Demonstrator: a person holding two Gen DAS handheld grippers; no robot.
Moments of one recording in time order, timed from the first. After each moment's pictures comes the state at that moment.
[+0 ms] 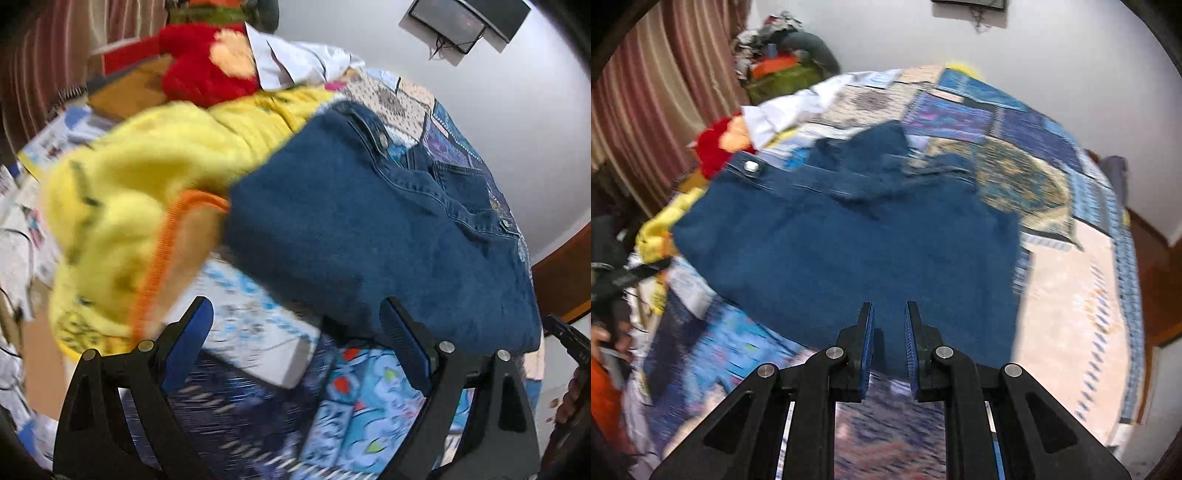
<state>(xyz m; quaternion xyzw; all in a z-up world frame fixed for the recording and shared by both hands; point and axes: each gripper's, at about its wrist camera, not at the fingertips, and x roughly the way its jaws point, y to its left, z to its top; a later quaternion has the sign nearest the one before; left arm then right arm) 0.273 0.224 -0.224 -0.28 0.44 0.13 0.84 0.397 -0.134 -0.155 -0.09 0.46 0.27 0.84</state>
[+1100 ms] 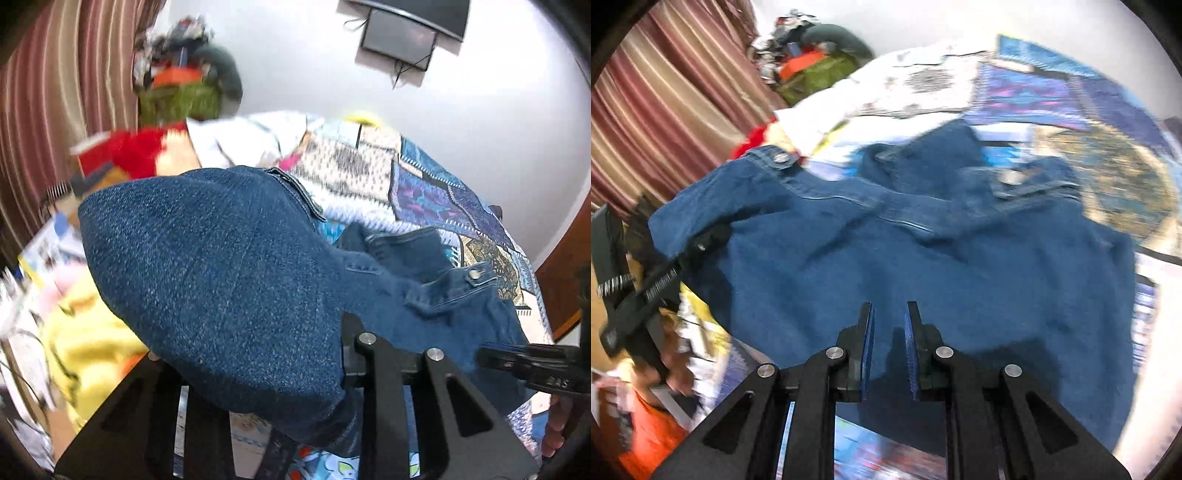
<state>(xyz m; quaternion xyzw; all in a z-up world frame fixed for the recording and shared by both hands) 0.333 0.187 -0.132 -0.14 0.35 0.16 0.91 0.449 -0.030 -0.176 0.01 0.53 0.36 0.77</state>
